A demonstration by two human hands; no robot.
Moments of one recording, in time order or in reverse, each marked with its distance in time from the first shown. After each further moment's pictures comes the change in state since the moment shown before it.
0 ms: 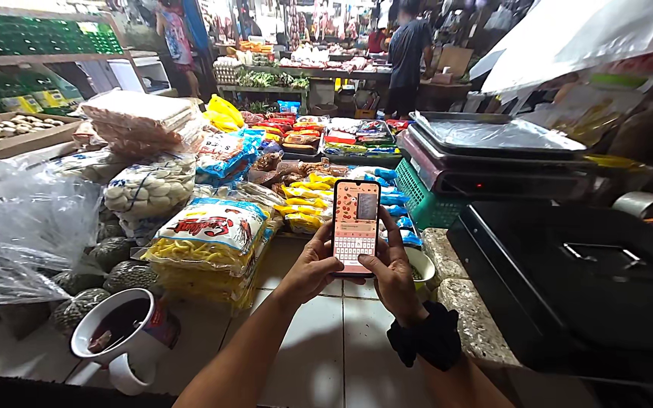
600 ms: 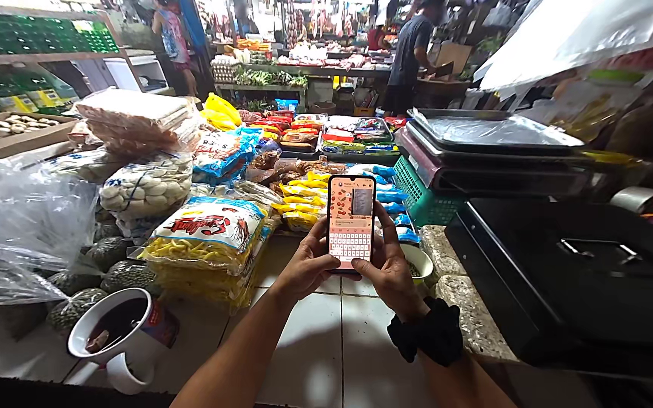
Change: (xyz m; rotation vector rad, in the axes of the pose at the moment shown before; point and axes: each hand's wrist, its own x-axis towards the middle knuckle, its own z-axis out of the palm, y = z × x) left_hand -0.001 0.003 -0.002 0.023 0.000 0.028; right_hand 0.000 -0.005 -0.002 -0.042 -0.098 0.001
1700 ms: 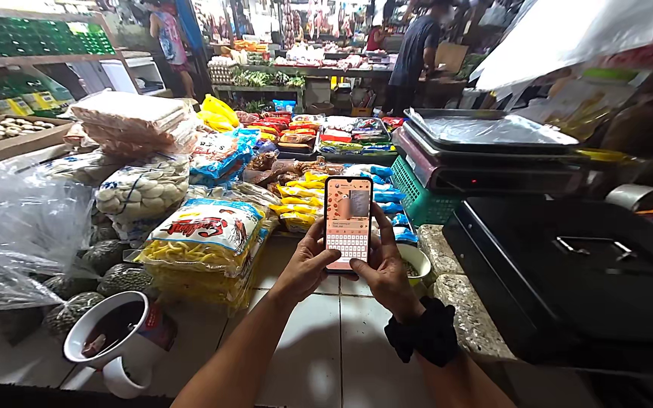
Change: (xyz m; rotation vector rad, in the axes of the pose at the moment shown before) left_hand 0.001 -0.003 0.005 0.039 0.092 0.019; right_hand -0.001 0.002 0.002 -0.046 0.022 -0.014
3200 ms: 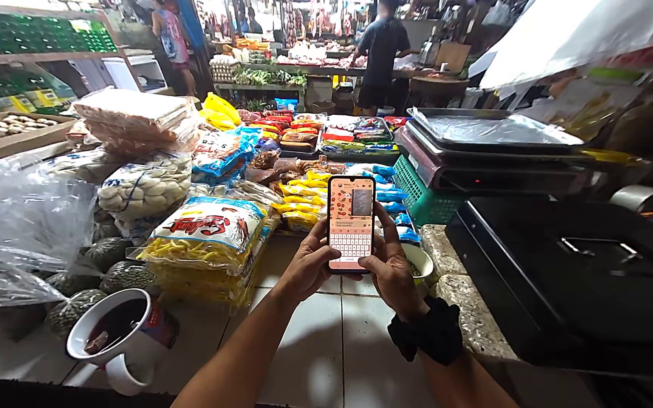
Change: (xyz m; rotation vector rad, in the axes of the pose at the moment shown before) left_hand 0.001 0.001 -0.002 -0.067 -0.038 -0.025; right_hand 0.003 0.003 -0.003 0.090 0.014 0.032
